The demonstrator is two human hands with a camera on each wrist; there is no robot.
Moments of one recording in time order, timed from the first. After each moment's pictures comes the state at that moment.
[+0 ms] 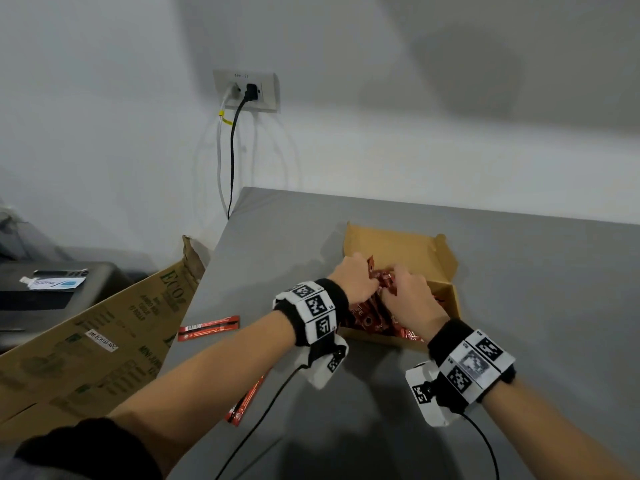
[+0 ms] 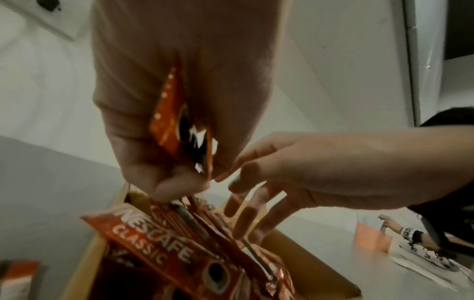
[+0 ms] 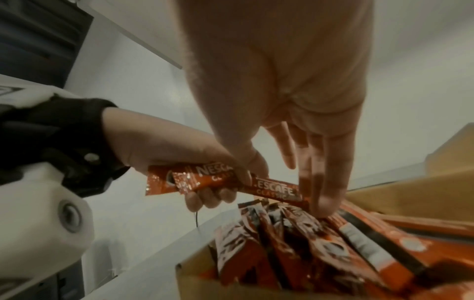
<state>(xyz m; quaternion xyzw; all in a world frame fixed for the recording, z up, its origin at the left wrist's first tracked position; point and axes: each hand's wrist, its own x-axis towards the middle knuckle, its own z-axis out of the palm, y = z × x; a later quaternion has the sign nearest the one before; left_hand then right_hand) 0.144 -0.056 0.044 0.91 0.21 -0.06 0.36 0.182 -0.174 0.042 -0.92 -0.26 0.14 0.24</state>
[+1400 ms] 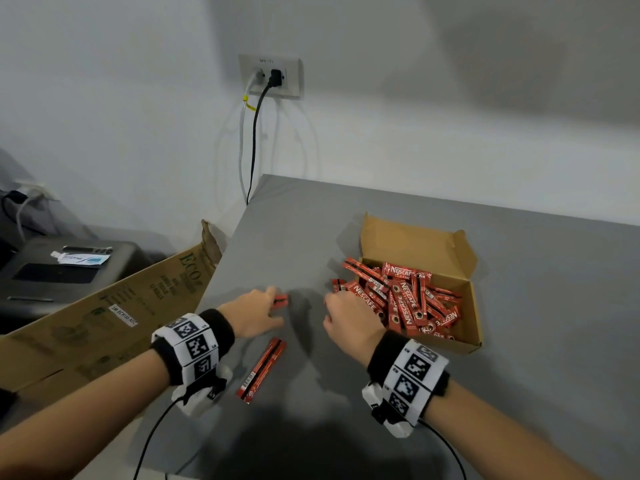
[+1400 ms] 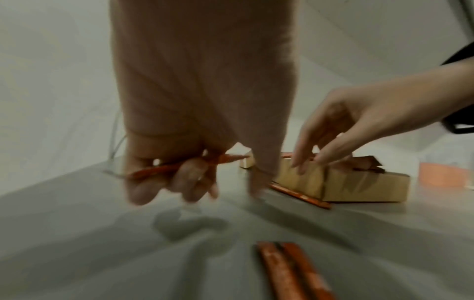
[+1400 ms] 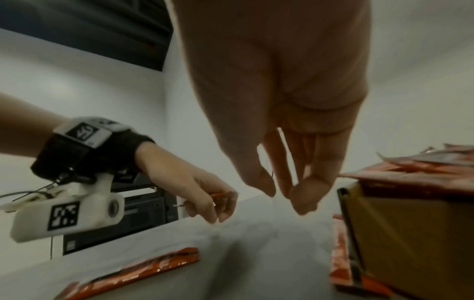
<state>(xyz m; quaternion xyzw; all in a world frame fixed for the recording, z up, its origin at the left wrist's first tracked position) 0.005 0.050 -0.011 0.93 0.22 -0.19 0.24 0.104 -0.119 0.021 -0.86 -0.48 0.16 0.09</state>
